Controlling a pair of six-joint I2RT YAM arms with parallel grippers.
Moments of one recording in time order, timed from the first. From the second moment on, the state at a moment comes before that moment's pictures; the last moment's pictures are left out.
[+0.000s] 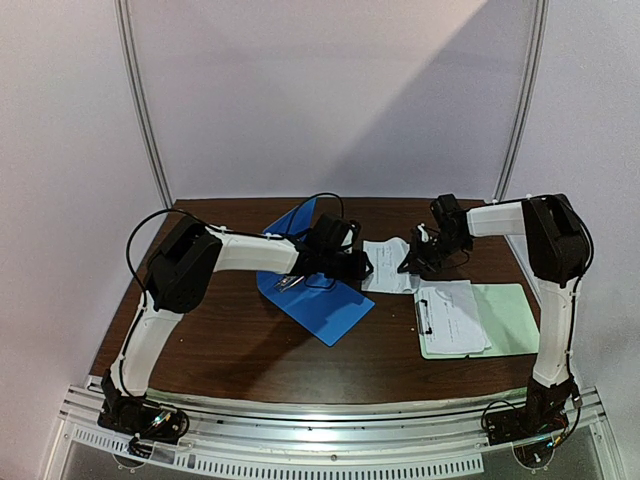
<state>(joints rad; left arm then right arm) -0.82 2.41 1.77 -0.04 0.10 -0.56 0.29 2.13 1.45 -0.47 -0.60 0.54</state>
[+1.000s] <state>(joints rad) -0.76 2.22 1.54 0.11 0.19 -0.63 0.29 1.91 1.31 -0.31 -0.74 0.64</state>
